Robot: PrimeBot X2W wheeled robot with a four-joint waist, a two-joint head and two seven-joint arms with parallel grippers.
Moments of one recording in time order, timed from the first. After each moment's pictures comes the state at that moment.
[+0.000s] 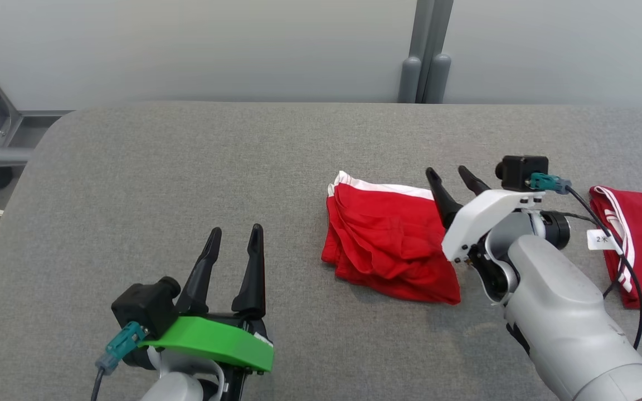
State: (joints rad) left arm -0.17 0.28 -0.61 -0.05 -0.81 0.28 -0.25; right arm -0.71 -0.09 0.38 0.91 0.59 0.13 -0.14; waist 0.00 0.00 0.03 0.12
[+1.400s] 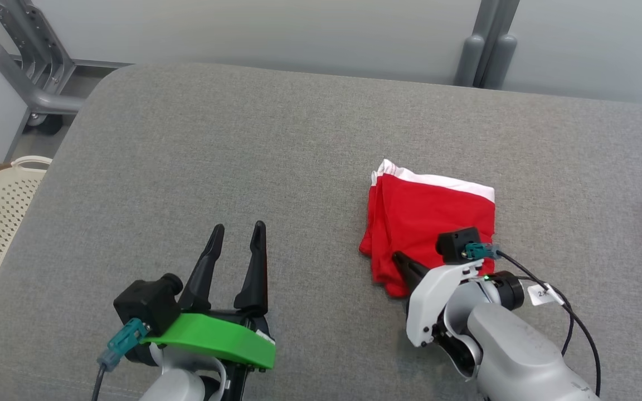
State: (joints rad) left arm -0.18 0.27 -0.62 -0.05 -0.81 0.27 -0.25; right arm -0.54 -0.06 0.56 0.86 0.57 0.13 -0.09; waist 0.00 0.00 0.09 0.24
